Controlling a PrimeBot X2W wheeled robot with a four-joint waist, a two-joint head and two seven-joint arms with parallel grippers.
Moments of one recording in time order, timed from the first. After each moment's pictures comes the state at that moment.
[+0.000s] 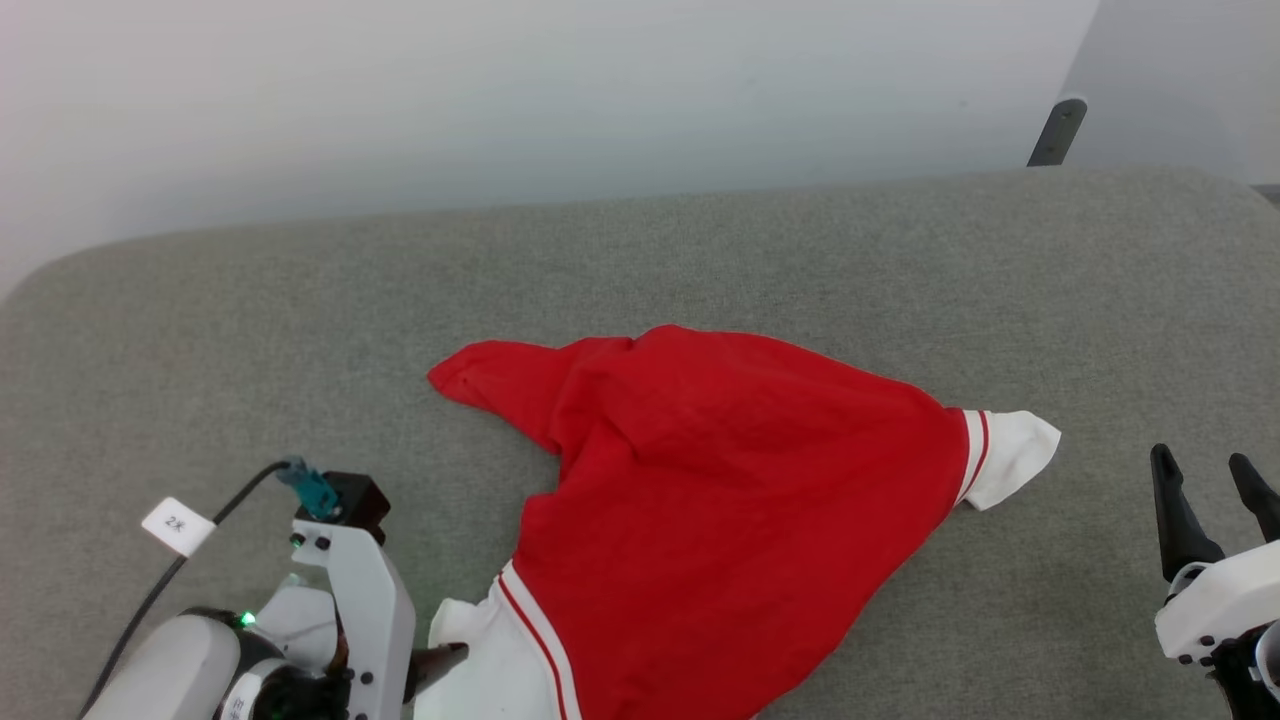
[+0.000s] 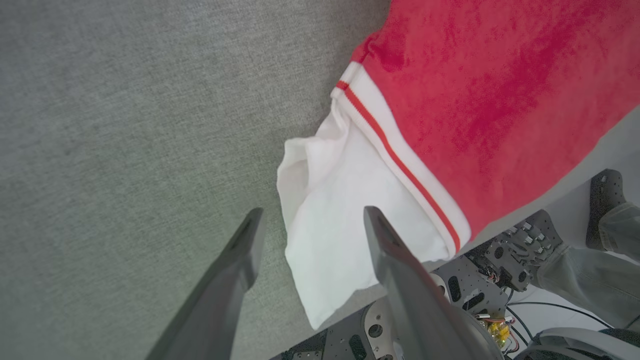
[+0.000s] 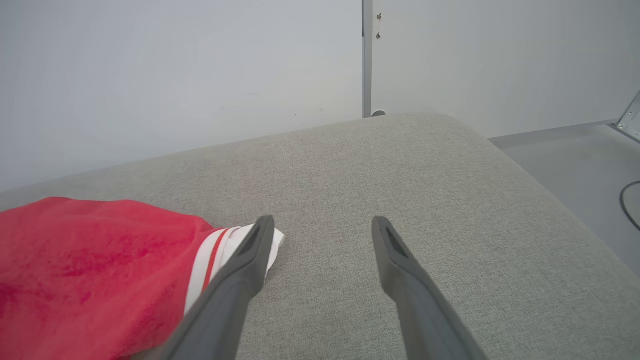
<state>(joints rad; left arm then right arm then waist) -0.27 0.55 -0.39 0.08 -0.85 0.02 0.97 -0.13 -0.16 -0.21 0.12 0.29 0.13 0.15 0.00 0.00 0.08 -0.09</state>
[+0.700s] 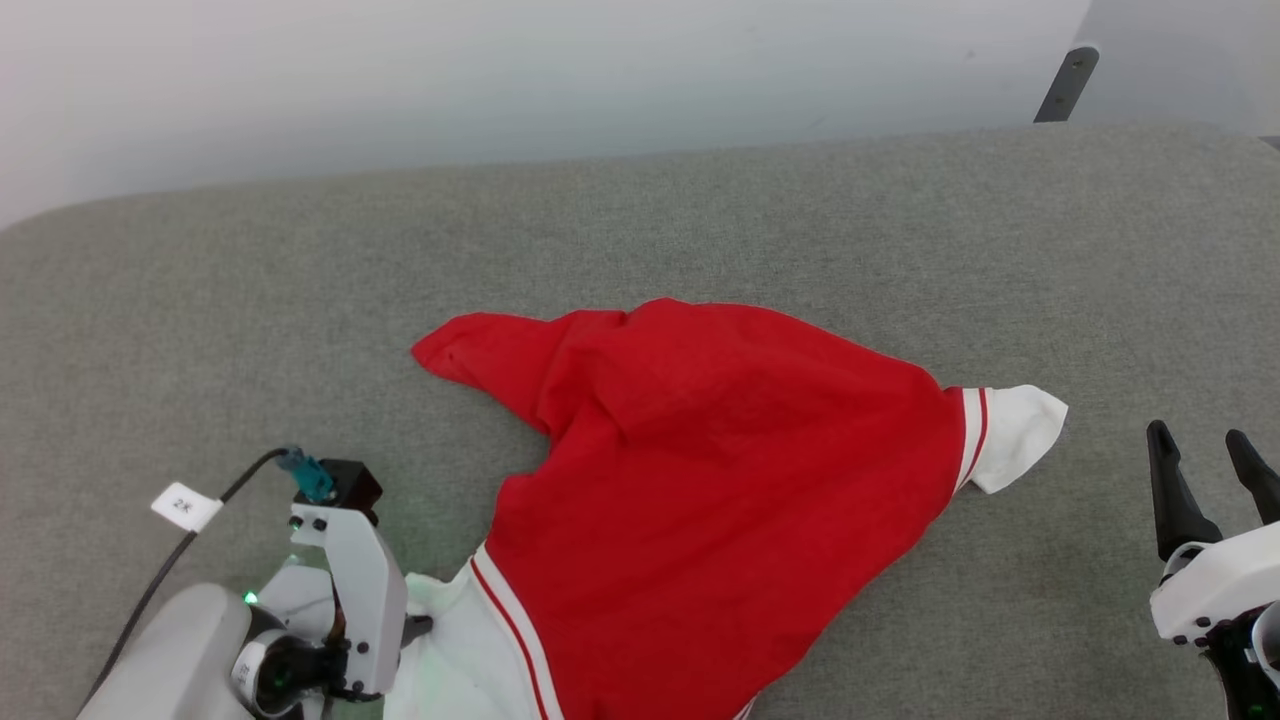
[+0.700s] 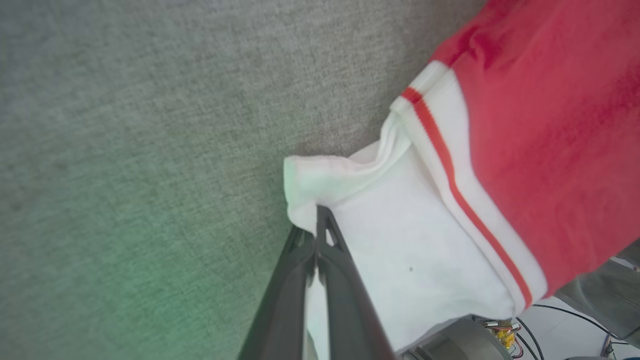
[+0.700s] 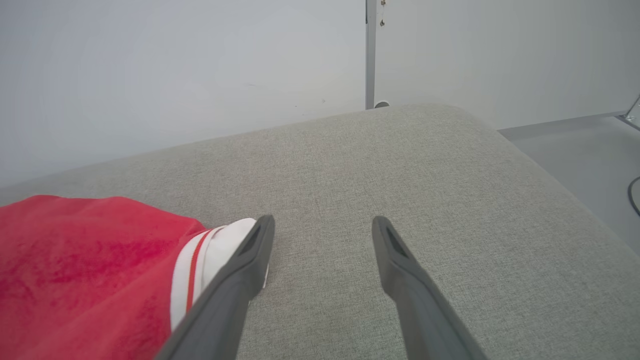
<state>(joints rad) -0.40 0.49 -0.43 0.42 -0.82 -0.10 0.84 -0.15 -0.14 -0.21 0.09 0.29 0.13 0.16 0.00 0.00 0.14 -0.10</state>
